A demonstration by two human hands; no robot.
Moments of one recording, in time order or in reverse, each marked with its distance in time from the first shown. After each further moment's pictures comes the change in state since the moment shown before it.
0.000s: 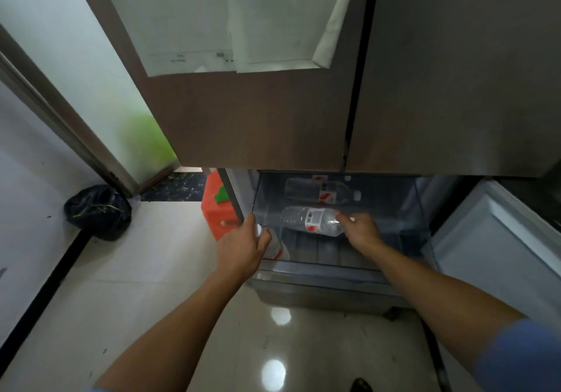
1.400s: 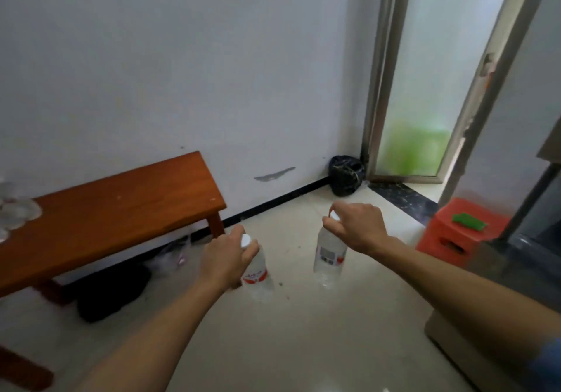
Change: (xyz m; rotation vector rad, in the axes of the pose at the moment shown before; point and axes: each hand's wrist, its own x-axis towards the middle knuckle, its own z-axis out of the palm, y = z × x) left_hand -0.621 -0.195 -0.233 0.273 0.462 -0.851; right_hand -0.556 -0.119 0.254 -0.721 -0.405 -1.544
